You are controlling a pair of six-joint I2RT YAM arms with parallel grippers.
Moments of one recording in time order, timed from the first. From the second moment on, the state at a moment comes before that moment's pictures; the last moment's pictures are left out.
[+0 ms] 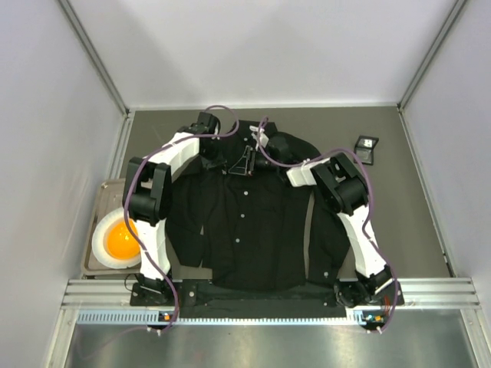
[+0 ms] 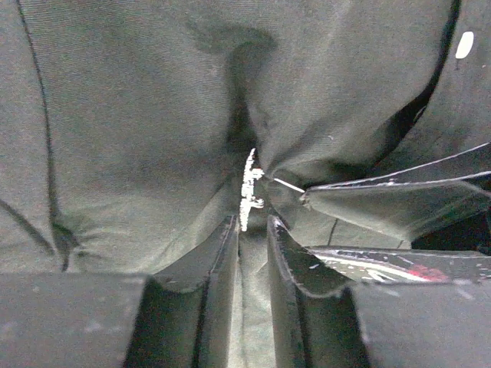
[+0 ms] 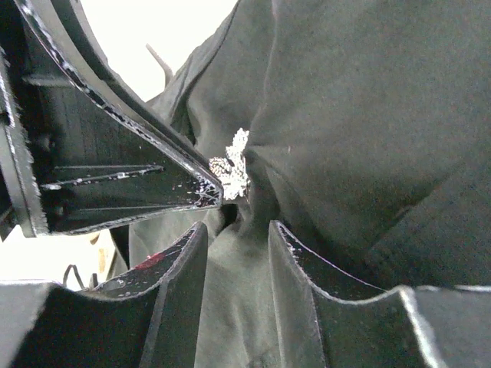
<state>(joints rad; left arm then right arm) -0.29 2.04 1.58 -0.66 0.10 -0.47 0.57 2.34 1.41 0.61 -0.65 0.77</state>
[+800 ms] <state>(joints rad) -0.27 2.00 1.51 -0.41 0.32 -0.58 0.56 2.31 1.34 0.71 -0.62 0.81</state>
